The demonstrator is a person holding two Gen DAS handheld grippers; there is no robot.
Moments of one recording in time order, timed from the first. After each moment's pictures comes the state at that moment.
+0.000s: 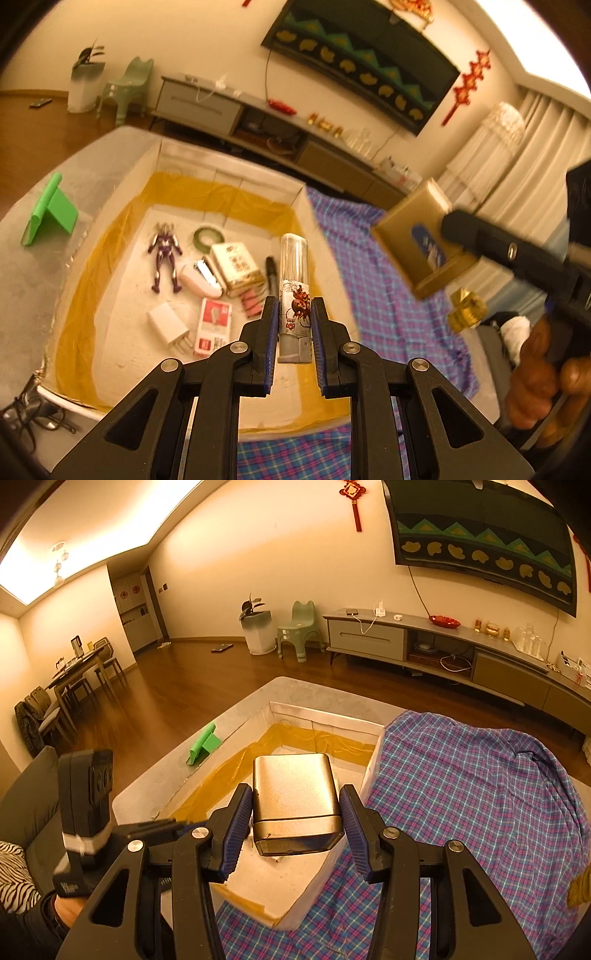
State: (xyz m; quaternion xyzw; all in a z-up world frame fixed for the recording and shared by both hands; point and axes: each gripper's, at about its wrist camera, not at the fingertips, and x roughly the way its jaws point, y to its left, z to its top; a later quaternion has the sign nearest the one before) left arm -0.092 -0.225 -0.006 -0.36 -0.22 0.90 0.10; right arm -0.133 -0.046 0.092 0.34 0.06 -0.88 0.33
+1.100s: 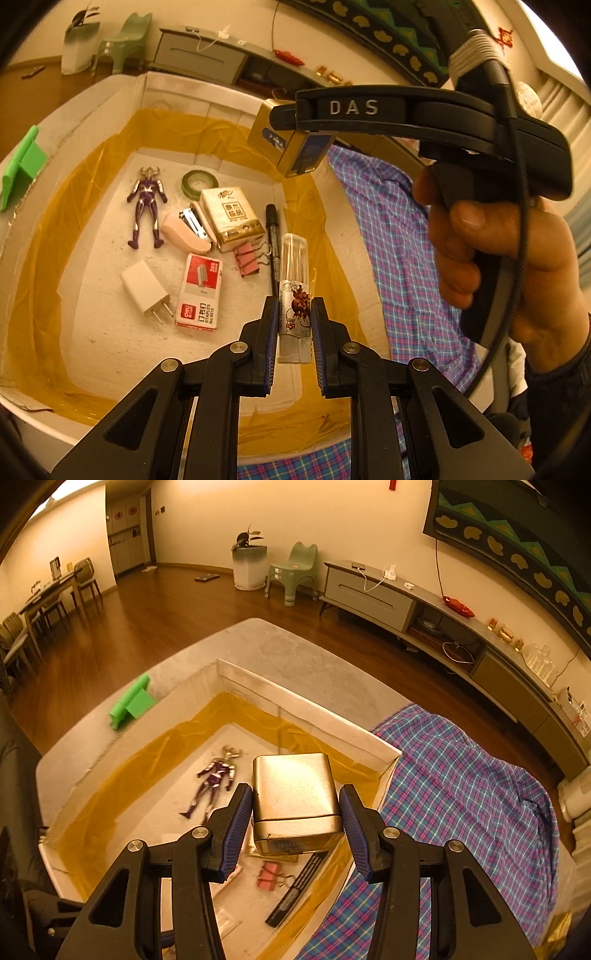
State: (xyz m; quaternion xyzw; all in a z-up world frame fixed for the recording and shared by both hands) left arm -0.118 -0.210 -0.038 -0.44 -0.23 0.86 0.11; right arm -0.259 -0.139 0.021 0.41 0.20 -0.84 0.28
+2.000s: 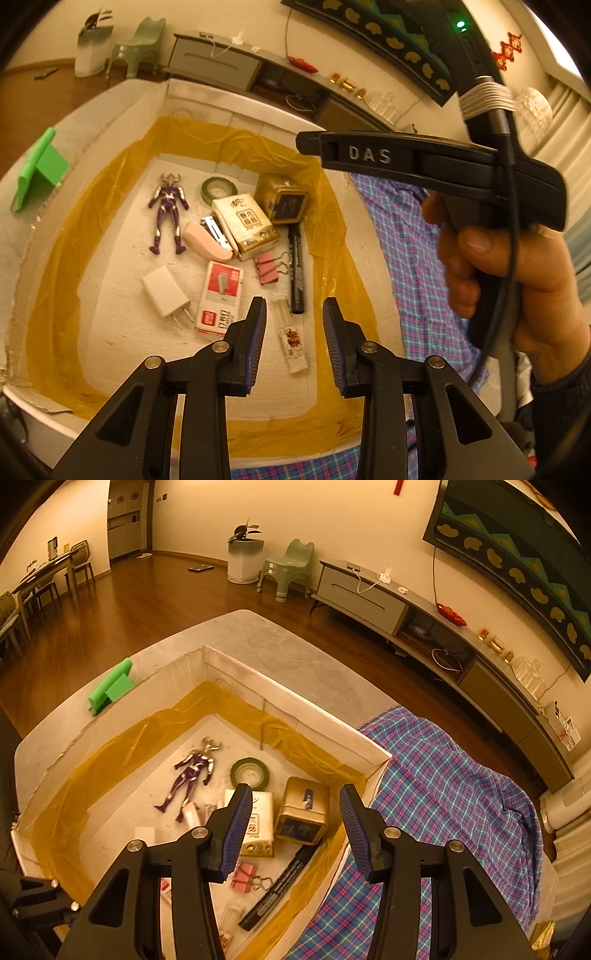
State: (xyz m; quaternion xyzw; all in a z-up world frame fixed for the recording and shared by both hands) left arm -0.114 -0.218 -0.030 -0.44 -0.22 0.87 0.08; right arm -0.247 -0.140 0.022 0.40 0.23 -0.85 0.27
